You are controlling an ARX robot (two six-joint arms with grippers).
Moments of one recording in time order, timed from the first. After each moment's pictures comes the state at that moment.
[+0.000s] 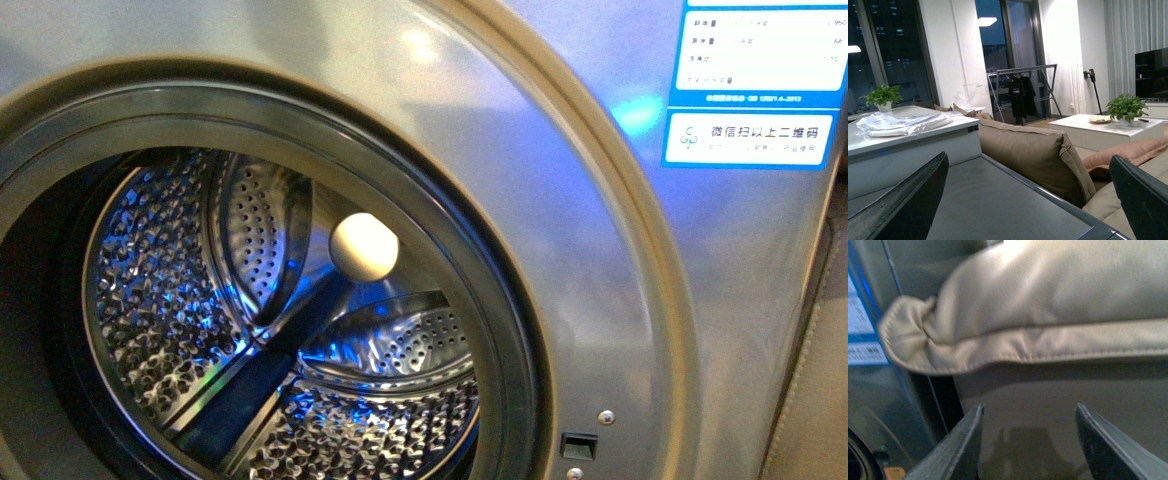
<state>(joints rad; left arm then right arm) -0.63 1.48 2.17 -0.20 0.03 0.23 -0.15 0.39 0.41 -0.01 -0.15 0.03</state>
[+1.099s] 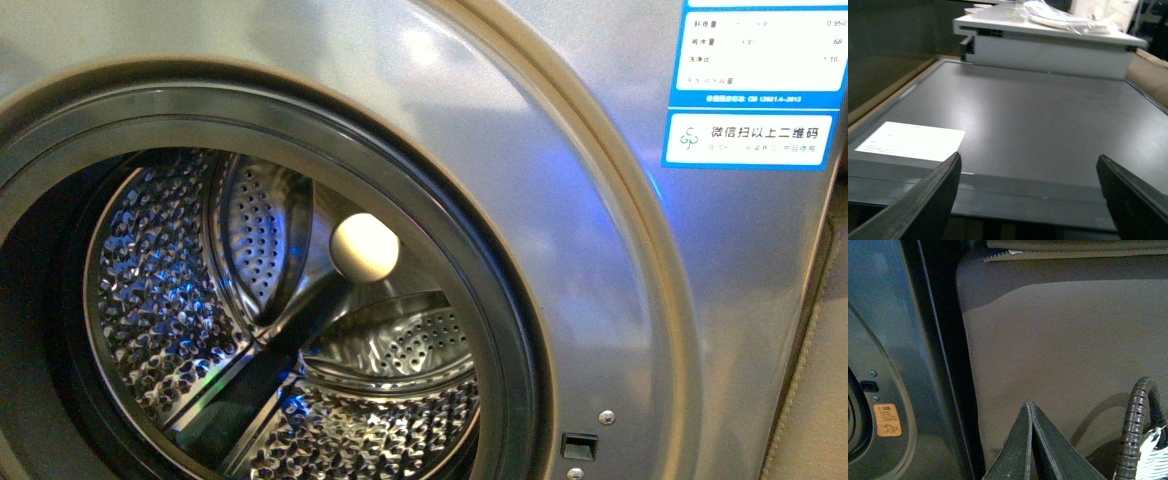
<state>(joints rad) -0.29 1.35 2.26 -0.79 -0.29 -0.05 0.00 0.04 0.05 -0.01 0.00 0.00</state>
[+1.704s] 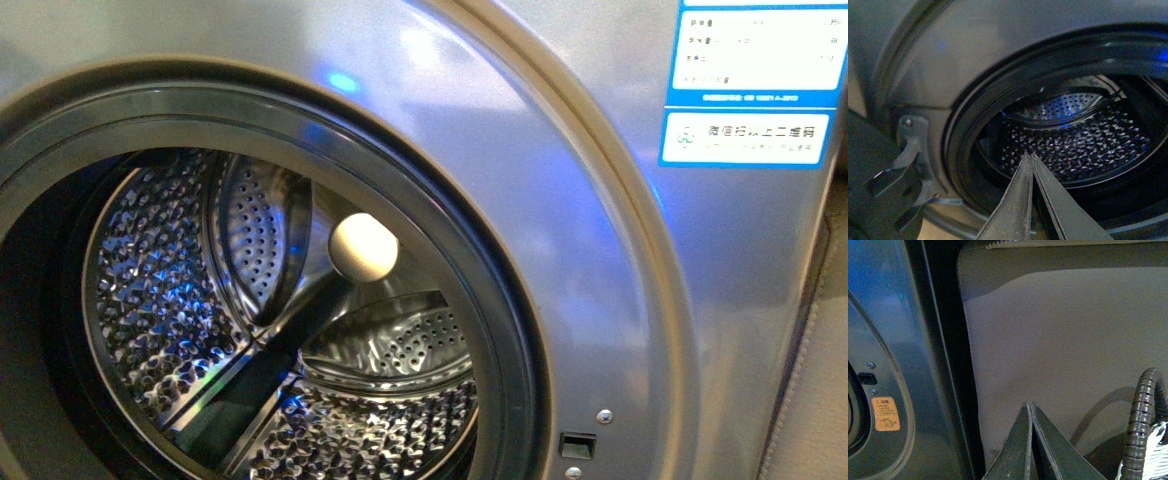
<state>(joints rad) -0.04 0.46 0.44 0.00 -0.02 0.00 0.00 0.00 0.01 0.00 0.00 0.00</state>
